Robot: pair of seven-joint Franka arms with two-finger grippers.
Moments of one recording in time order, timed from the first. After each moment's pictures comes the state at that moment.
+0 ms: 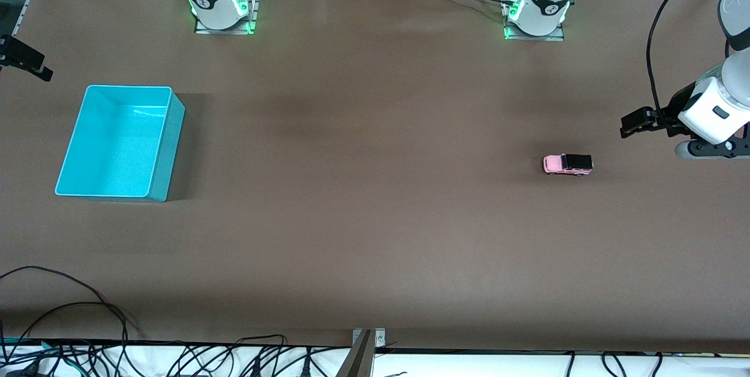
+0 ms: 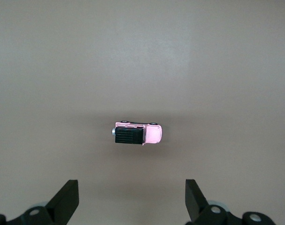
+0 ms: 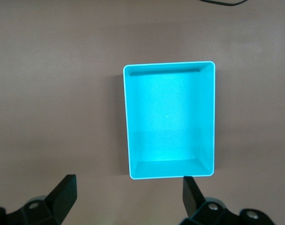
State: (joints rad) left arm -0.01 0.09 0.03 -1.70 0.01 1.71 -0.02; right arm -0.09 -0.09 -0.08 -1.69 -0.01 1.59 -0.10
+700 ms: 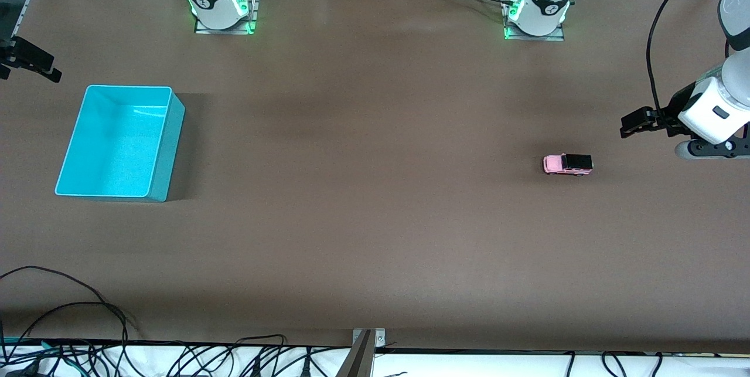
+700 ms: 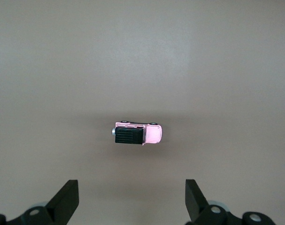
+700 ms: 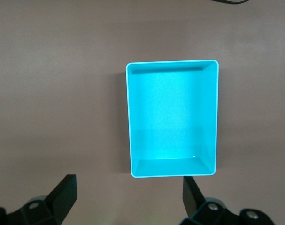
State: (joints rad) left arm -0.01 0.09 0.03 -1.70 0.01 1.71 -0.02; right arm -0.07 -0.08 -0.07 -1.69 -0.01 1.58 -0.10
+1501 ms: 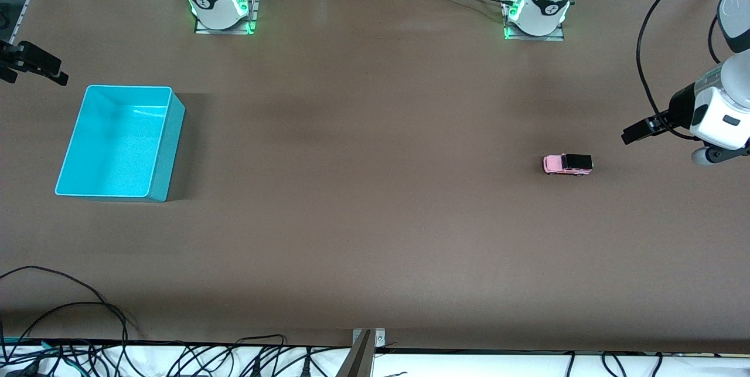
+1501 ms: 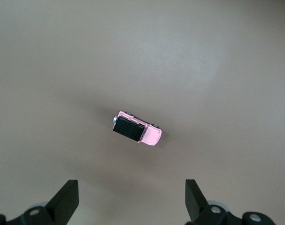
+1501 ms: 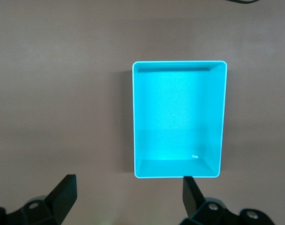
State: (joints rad) left arm 0.00 0.09 0.04 -1.71 0.01 1.71 -0.41; right arm -0.06 -0.08 -0.07 -1.69 -0.01 1.59 -0.10
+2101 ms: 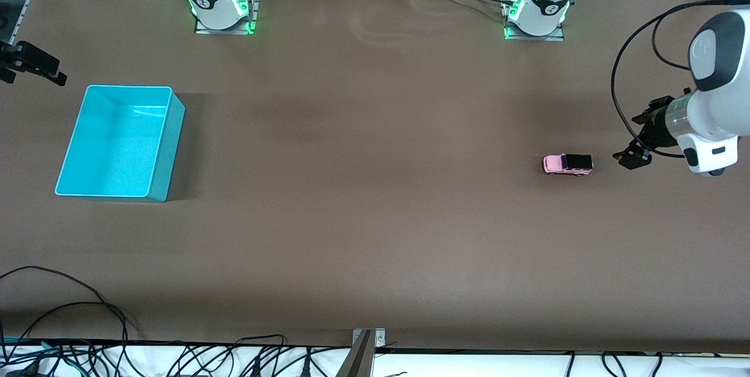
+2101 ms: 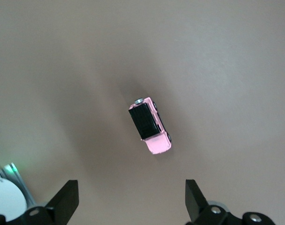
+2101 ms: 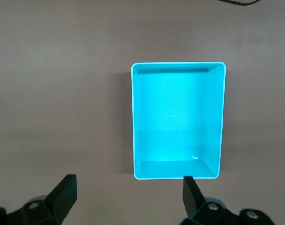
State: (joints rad) left arm 0.01 0.20 0.04 -1.75 0.01 1.73 -1.10; right arm -0.06 -0.08 -0.08 -1.69 -0.01 1.59 -0.10
